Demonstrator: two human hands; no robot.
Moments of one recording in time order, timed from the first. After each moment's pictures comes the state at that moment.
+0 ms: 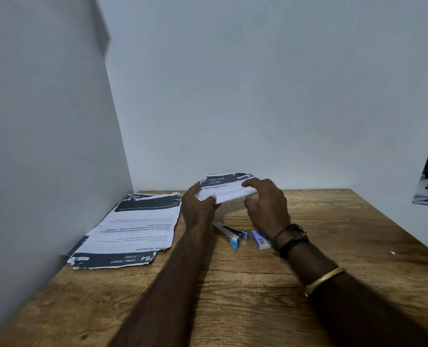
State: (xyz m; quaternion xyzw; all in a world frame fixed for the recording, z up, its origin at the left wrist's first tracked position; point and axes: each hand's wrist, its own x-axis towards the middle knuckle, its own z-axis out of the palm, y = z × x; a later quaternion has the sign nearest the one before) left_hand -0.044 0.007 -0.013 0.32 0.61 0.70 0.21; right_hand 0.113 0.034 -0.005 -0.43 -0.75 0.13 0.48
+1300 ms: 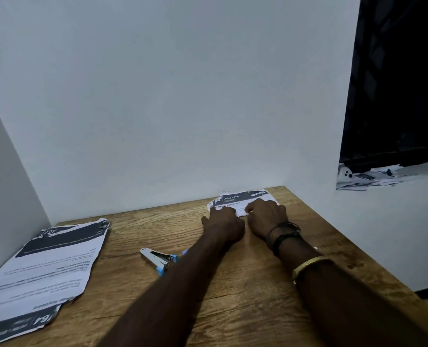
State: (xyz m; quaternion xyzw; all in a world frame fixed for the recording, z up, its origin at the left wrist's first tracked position) left_hand 0.131 0.108 -0.027 0.66 0.73 0.16 0.10; right_hand 0.253 0.122 -0.024 -0.66 -0.72 0.05 0.21
